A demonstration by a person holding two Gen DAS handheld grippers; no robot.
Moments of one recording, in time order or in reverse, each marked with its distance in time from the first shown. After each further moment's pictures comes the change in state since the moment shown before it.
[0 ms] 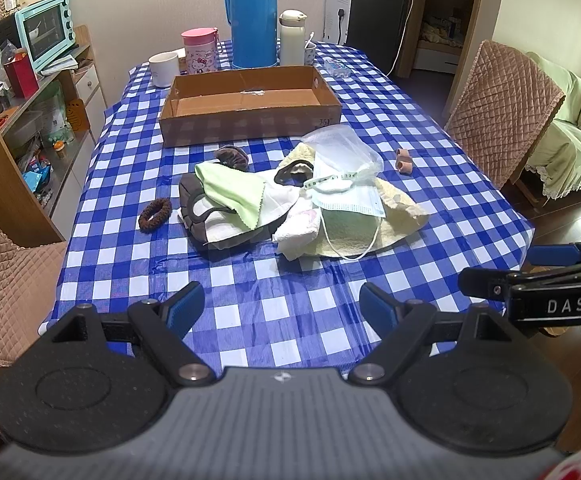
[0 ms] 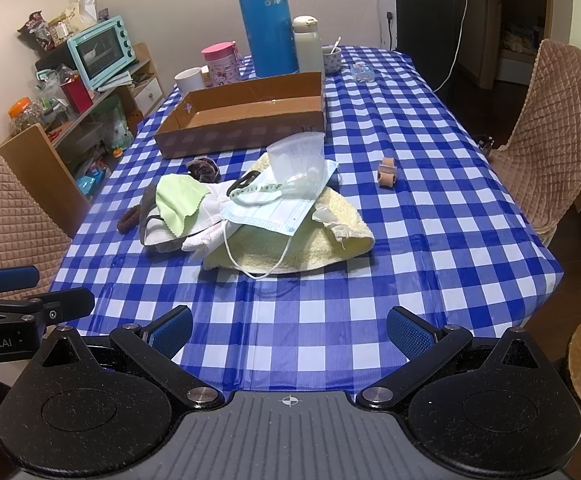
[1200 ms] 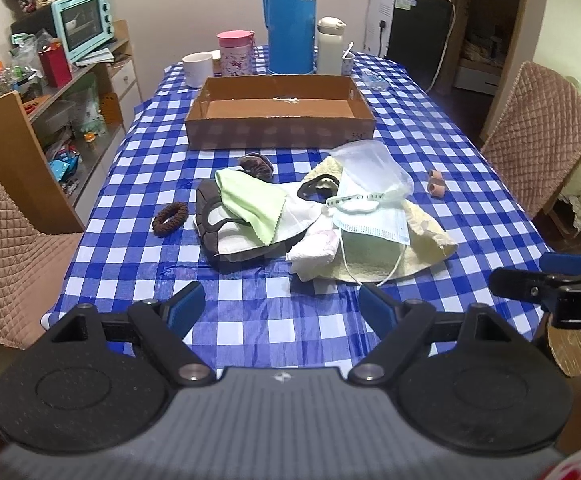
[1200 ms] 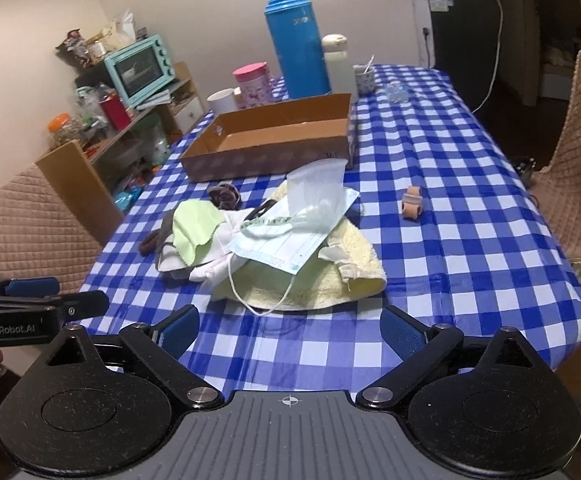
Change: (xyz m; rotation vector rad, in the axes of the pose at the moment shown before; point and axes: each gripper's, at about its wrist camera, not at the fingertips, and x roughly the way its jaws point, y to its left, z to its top) left arm 0.019 -0.014 0.006 -0.099 -0.025 0.106; right arm 0.019 -0.046 0.016 -0.044 -0.060 0.169
